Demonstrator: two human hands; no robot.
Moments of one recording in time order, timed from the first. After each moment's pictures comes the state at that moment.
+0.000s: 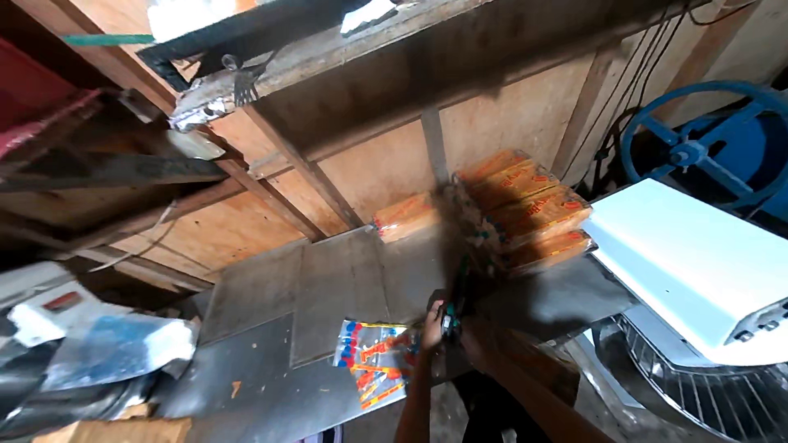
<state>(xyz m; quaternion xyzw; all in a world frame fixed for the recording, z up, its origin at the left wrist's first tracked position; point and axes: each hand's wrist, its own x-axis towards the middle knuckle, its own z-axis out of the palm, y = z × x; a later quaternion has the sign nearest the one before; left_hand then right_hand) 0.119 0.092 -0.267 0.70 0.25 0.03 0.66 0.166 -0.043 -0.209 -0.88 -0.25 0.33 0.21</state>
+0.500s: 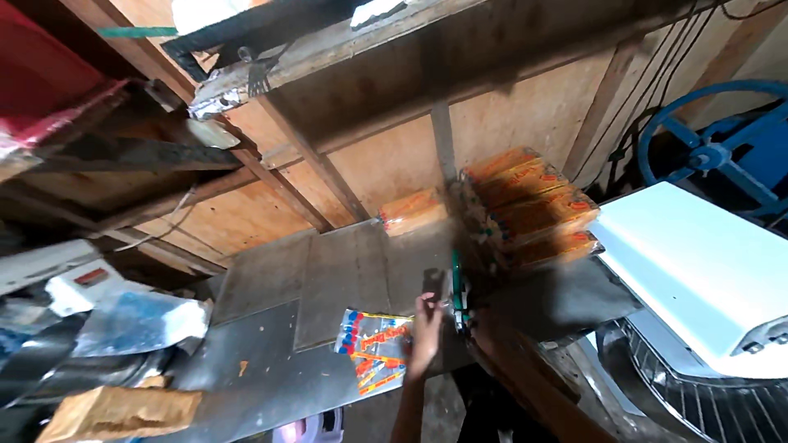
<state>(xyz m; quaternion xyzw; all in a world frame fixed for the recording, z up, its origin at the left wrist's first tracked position) 0.095 0.057 -0.177 0.75 0.33 0.12 0.56 0.183 -0.073 -0.191 -0.88 -0.19 0.34 0.27</state>
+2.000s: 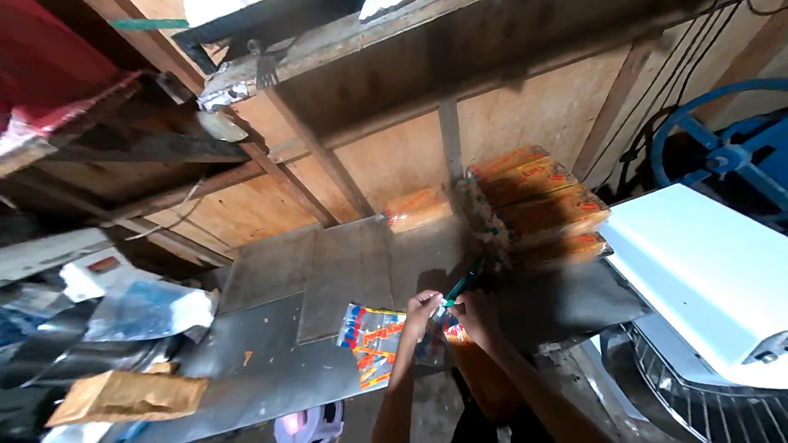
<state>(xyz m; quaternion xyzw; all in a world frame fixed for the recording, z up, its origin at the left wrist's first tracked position) 0.107 0.102 -0.200 0.67 0.30 0.09 0.67 0.191 -0.042 -0.160 -0.87 -0.27 0.30 0.29</state>
